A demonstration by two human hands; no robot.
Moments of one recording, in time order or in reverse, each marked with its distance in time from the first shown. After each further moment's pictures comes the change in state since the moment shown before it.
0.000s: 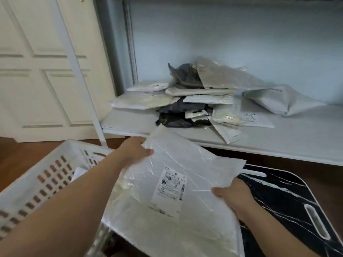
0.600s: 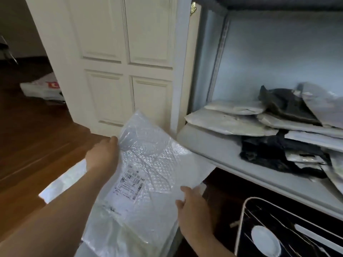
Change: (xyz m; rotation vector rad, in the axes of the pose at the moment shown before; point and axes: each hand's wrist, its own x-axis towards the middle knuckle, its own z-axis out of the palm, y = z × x) left_hand 0.050 -0.246 -0.183 0.704 0.636 -0.283; right_hand -0.027 -0.096 0.316 -0.639 -0.283 -0.686
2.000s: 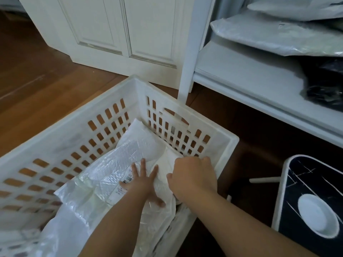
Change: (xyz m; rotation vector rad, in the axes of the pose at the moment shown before) left_hand -0.113 0.048 0.294 0.003 -1.095 0.079; right_hand 0.073 0.036 0.107 -0.812 -0.362 -0.137
